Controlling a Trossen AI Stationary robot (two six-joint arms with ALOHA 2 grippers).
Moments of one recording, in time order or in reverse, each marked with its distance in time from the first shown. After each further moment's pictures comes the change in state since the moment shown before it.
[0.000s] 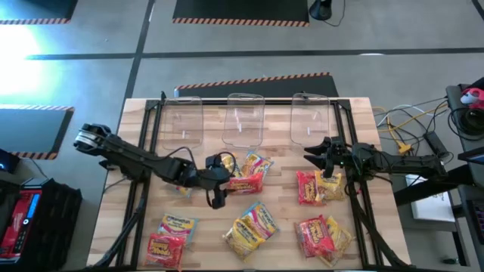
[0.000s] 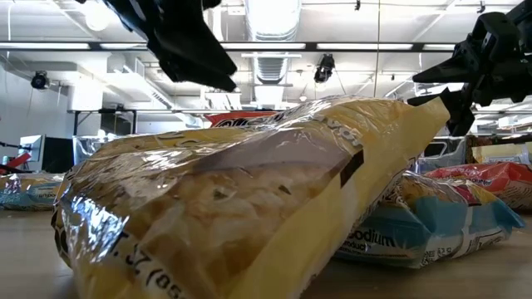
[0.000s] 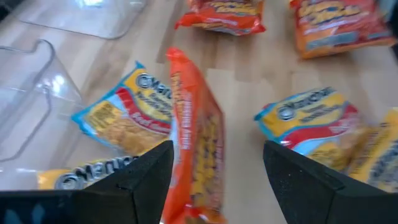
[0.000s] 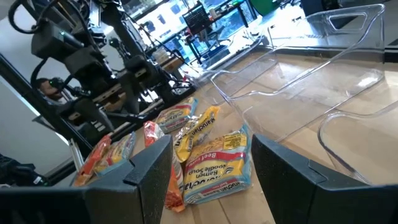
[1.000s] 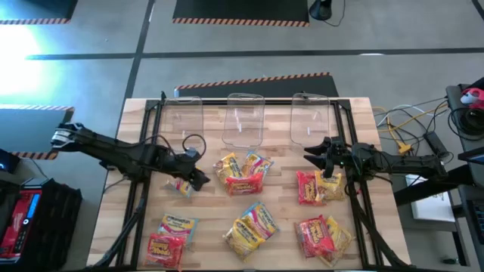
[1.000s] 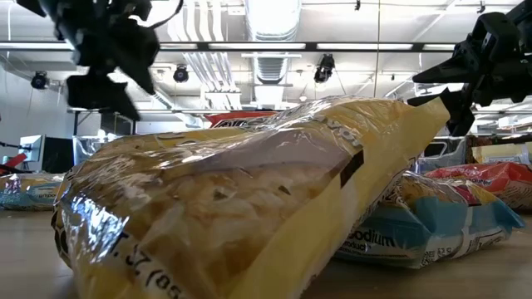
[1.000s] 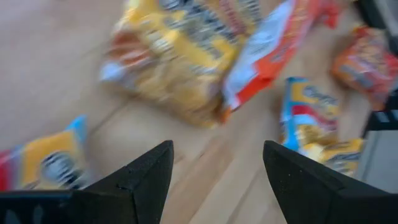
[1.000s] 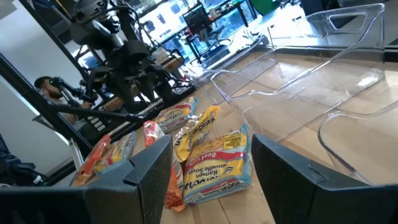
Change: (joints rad) left arm 0.083 -0.362 -0.201 -0.319 0.193 -0.739; right arm 0.000 0.000 0.000 -0.004 0.000 0.000
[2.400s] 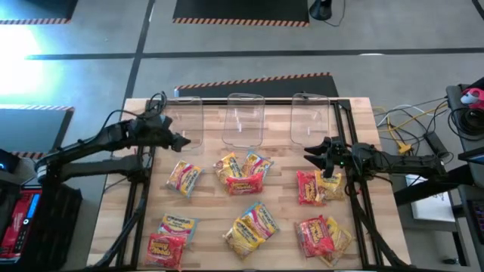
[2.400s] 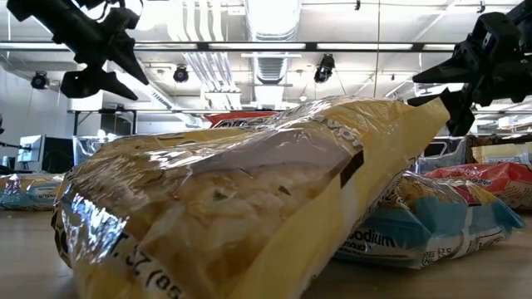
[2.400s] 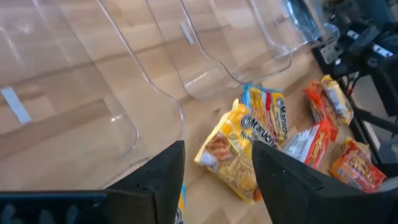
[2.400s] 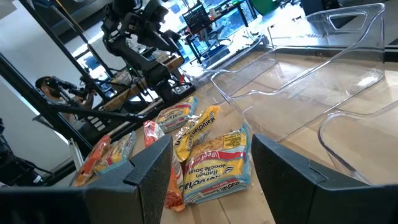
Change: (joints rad) left arm 0.579 -0.420 -0.013 -0.265 0.147 0.220; right arm 0.000 0.000 0.000 -0.002 0.000 0.000
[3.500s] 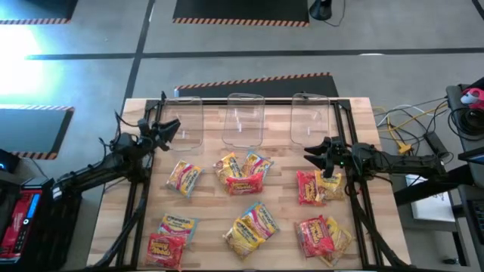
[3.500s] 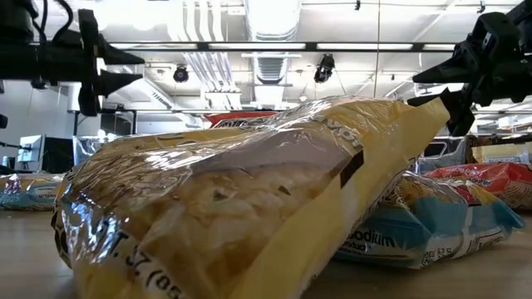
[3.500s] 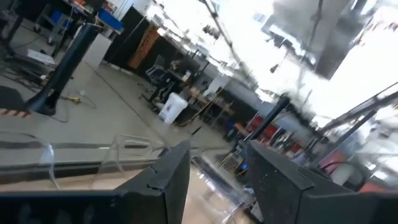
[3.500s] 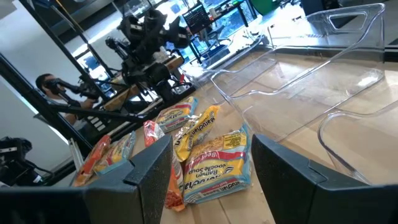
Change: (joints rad) left arm 0.050 -0.601 -0.595 0.899 -0.224 0.217; right arm 0.000 0.000 0.000 0.000 0.000 0.000
